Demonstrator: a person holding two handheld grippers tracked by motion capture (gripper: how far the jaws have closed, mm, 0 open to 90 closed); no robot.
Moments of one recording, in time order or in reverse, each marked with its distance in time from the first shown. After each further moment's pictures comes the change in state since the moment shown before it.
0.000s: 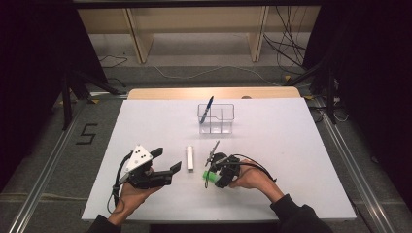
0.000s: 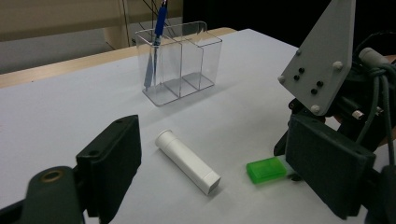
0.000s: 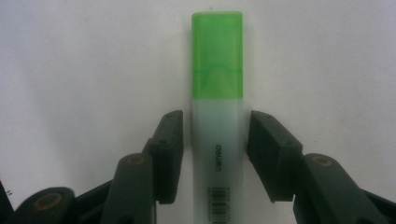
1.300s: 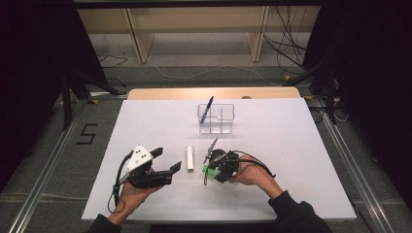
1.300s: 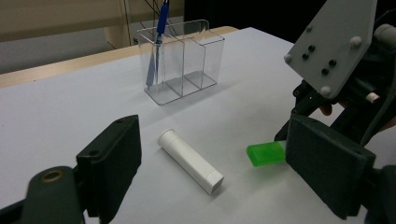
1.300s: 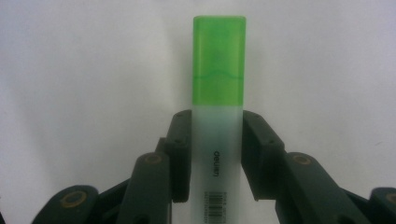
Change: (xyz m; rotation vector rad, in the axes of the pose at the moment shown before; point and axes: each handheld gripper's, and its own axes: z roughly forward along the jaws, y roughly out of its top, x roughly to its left) left arm 0.002 -0.001 0.002 0.006 0.008 0.005; right arm -0.001 0.007 -0.015 -0.035 -0.068 -0.033
